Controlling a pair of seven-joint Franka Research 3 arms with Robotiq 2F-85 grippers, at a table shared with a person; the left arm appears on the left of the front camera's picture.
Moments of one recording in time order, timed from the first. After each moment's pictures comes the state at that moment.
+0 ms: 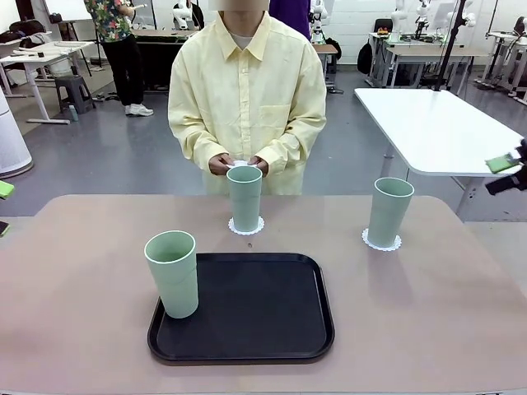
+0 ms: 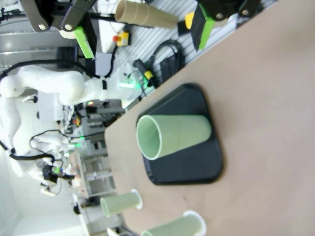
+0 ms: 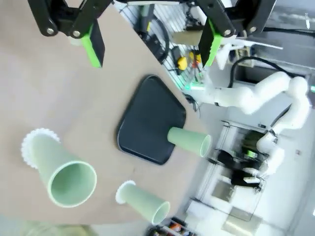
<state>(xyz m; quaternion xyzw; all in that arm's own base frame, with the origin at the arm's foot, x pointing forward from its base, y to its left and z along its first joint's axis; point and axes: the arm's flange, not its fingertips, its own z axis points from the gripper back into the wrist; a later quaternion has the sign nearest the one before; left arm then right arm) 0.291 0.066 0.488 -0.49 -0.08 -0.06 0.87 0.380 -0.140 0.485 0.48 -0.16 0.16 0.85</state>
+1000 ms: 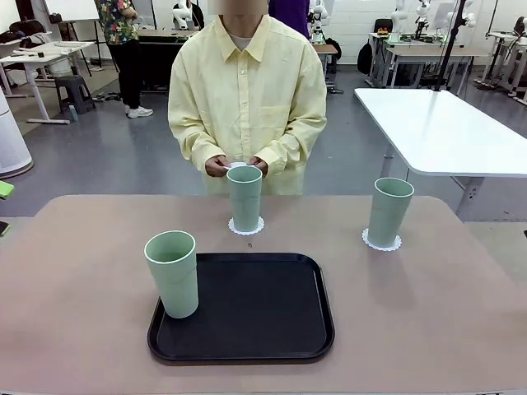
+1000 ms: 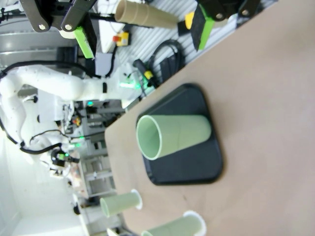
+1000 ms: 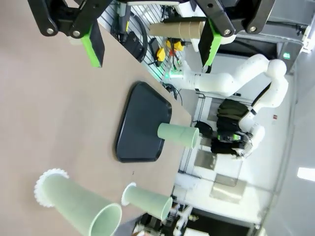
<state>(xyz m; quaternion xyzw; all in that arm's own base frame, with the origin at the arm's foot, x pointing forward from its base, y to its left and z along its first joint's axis) 0.291 0.066 0.488 -0.49 -0.08 -0.06 0.87 0.308 -0.182 0.432 0.53 -0.16 0.07 0.83</state>
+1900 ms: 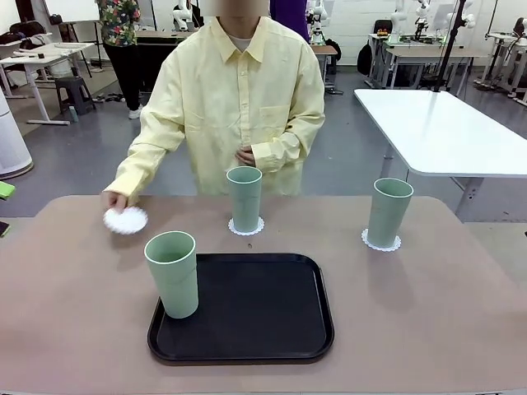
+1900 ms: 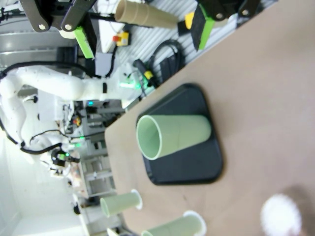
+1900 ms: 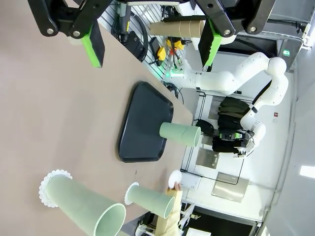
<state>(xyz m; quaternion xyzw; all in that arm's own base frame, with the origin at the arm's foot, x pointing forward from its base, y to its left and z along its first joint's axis) 0.291 0.066 0.488 -0.49 -0.08 -0.06 0.87 0.305 -0.189 0.428 0.53 -0.16 0.06 0.83</state>
